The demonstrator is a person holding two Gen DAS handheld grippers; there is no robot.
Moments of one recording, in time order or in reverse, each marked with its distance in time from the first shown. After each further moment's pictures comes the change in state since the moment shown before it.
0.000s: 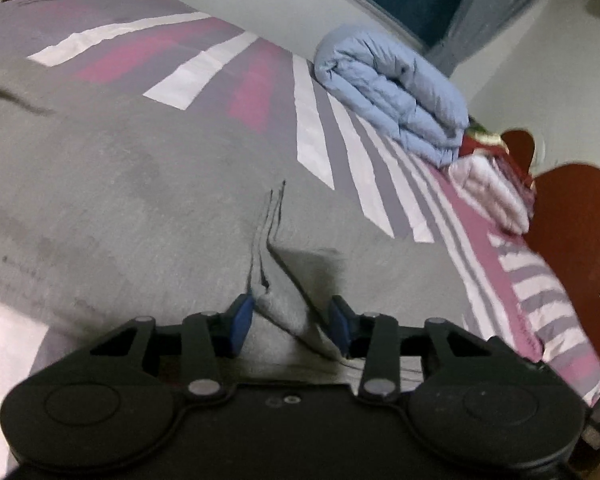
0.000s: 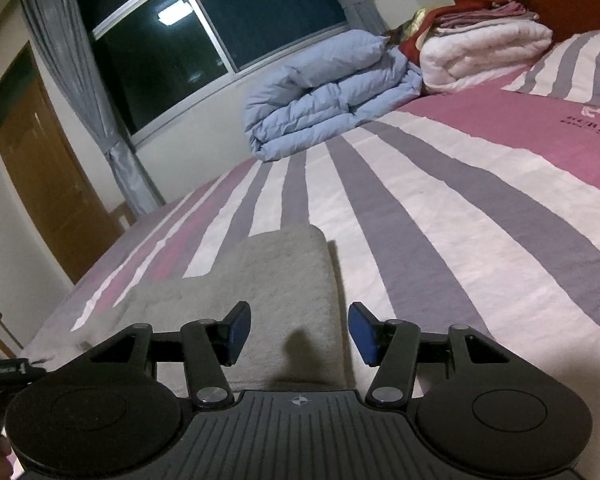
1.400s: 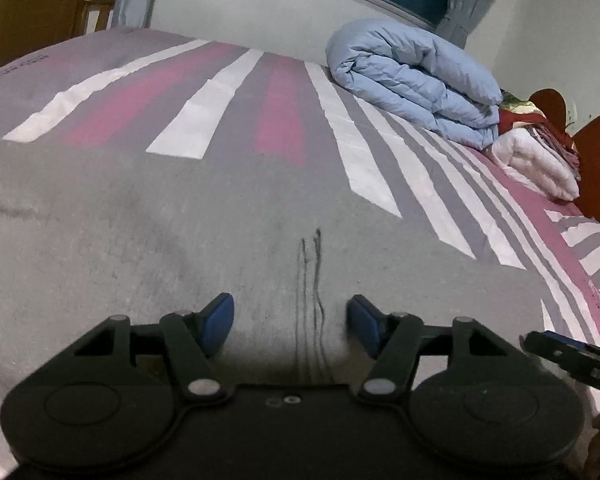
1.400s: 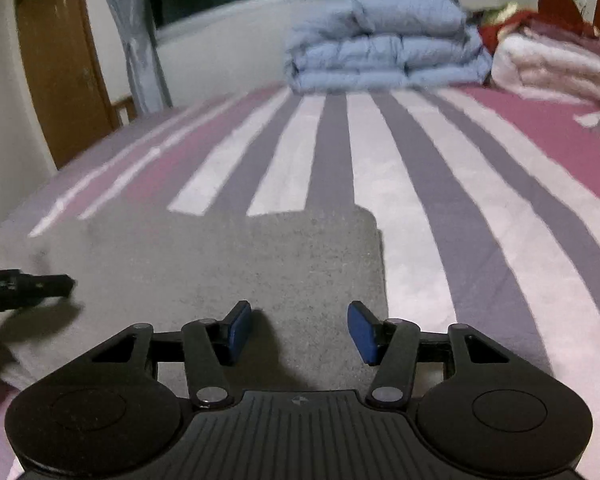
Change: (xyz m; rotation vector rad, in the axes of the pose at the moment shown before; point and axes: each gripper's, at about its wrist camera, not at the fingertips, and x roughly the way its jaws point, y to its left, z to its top) left arm 0.057 0.015 0.044 0.201 -0.016 0.156; right arm 0.089 0.046 0.015 -0.292 0.189 -0.045
